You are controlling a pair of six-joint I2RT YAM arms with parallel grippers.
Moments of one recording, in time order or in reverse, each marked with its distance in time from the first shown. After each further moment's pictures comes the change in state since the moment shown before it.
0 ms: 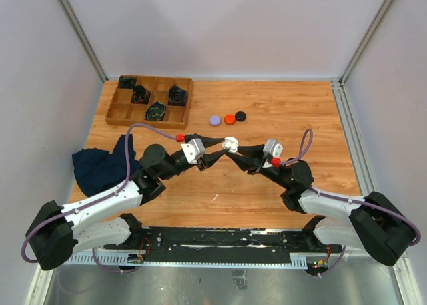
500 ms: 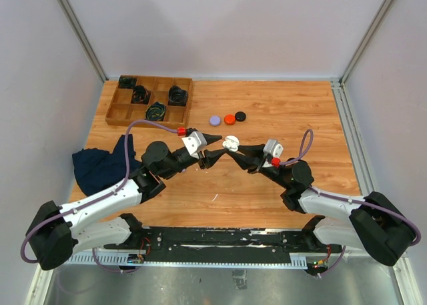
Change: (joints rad) left arm 0.000 0.000 0.037 -0.097 -0.072 -0.079; right arm 0.000 -0.001 0.000 0.002 0.020 -0.023
